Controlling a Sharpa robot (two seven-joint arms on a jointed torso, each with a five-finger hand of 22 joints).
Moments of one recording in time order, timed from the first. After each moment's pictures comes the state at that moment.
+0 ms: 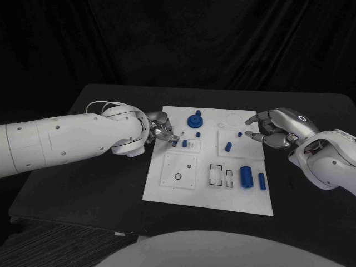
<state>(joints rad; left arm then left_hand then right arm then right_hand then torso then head) 1.31 -0.78 -0.21 1.55 -1.05 -0.10 -0.45 1.09 -0.07 0.50 0.14 0.30 1.00 0.03 0.25 1.25 1.46 -0.02 1.55 1.31 1.46 -0.06 1.57 1.31 0.06 1.39 0.04 1.30 1.31 1.21 -1.01 -0.21 1.64 -1.50 -0.60 -0.05 1.38 -0.08 0.15 0.26 0.37 0.86 0.12 0.21 0.13 1.47 0.02 1.55 1.31 1.47 -0.06 1.42 1.31 0.10 1.39 0.06 1.00 1.31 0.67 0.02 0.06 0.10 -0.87</state>
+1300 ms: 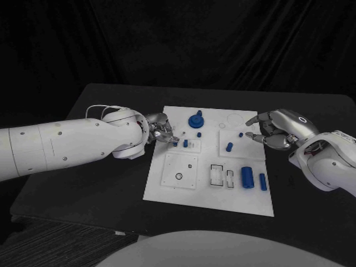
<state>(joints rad) 1.29 -0.79 -0.21 1.56 -1.12 -0.15 -0.44 1.09 -0.06 0.45 0.13 0.27 1.00 0.03 0.25 1.25 1.47 -0.02 1.54 1.31 1.46 -0.06 1.57 1.31 0.06 1.39 0.05 1.29 1.31 1.20 -1.01 -0.21 1.63 -1.50 -0.60 -0.05 1.38 -0.08 0.15 0.26 0.37 0.86 0.12 0.21 0.13 1.47 0.02 1.55 1.31 1.47 -0.06 1.42 1.31 0.10 1.39 0.06 1.00 1.31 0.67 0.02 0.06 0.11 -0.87</state>
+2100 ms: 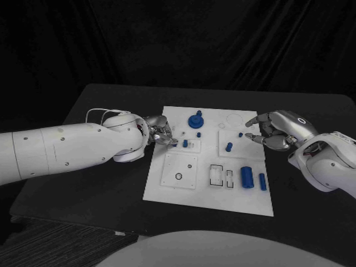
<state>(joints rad) 1.26 -0.78 -0.21 1.55 -1.17 -0.17 -0.44 1.09 -0.06 0.45 0.13 0.28 1.00 0.03 0.25 1.25 1.47 -0.02 1.54 1.31 1.46 -0.06 1.57 1.31 0.06 1.39 0.05 1.29 1.31 1.20 -1.00 -0.21 1.63 -1.50 -0.61 -0.05 1.38 -0.08 0.15 0.26 0.37 0.86 0.12 0.21 0.13 1.47 0.02 1.55 1.31 1.47 -0.06 1.42 1.31 0.10 1.39 0.06 1.00 1.31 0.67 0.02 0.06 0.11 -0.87</state>
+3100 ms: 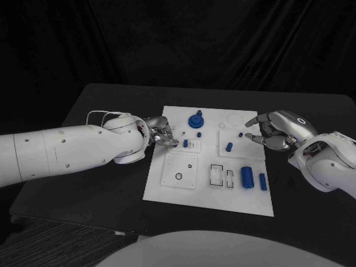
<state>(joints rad) 1.25 -0.78 -0.21 1.55 -1.18 -0.19 -0.42 1.11 -0.05 0.43 0.12 0.33 1.01 0.03 0.26 1.25 1.47 -0.03 1.54 1.31 1.47 -0.07 1.57 1.31 0.06 1.39 0.05 1.28 1.31 1.20 -1.00 -0.21 1.63 -1.50 -0.61 -0.05 1.38 -0.08 0.15 0.26 0.38 0.86 0.12 0.21 0.13 1.47 0.02 1.55 1.31 1.47 -0.06 1.42 1.31 0.10 1.39 0.06 1.00 1.31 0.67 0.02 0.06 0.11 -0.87</state>
